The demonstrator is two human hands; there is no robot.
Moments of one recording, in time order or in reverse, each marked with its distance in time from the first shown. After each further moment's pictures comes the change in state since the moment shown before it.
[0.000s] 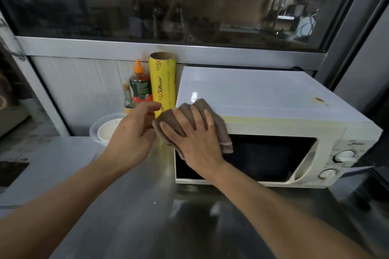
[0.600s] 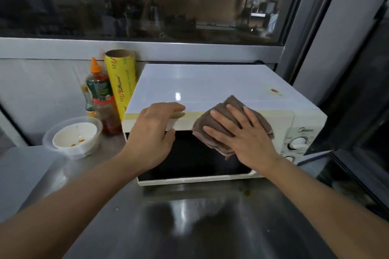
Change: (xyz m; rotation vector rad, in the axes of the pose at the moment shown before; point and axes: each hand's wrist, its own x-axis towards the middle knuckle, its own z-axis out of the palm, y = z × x) left_hand 0.014 0.073 0.081 0.125 -0.106 0.286; right_hand -0.107 0.172 0.023 -0.157 0.078 -0.166
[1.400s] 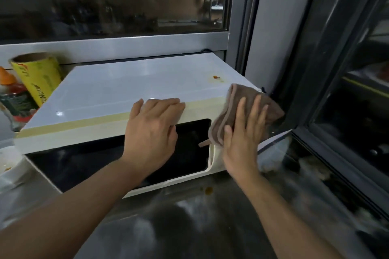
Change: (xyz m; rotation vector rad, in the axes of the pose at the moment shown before) left_hand 0.047 0.078 0.101 0.231 0.075 0.227; right_hand -0.079 0.012 0.014 0.510 0.138 1.091
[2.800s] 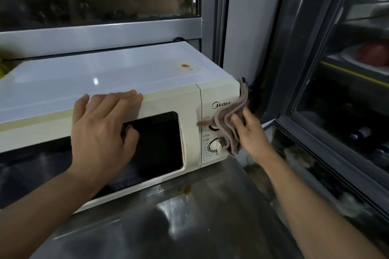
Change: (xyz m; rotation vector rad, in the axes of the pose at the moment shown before) left_hand -0.002 0.003 0.023 0.056 0.167 0.005; right_hand 0.029 0.110 -0.014 0.700 -0.330 0.214
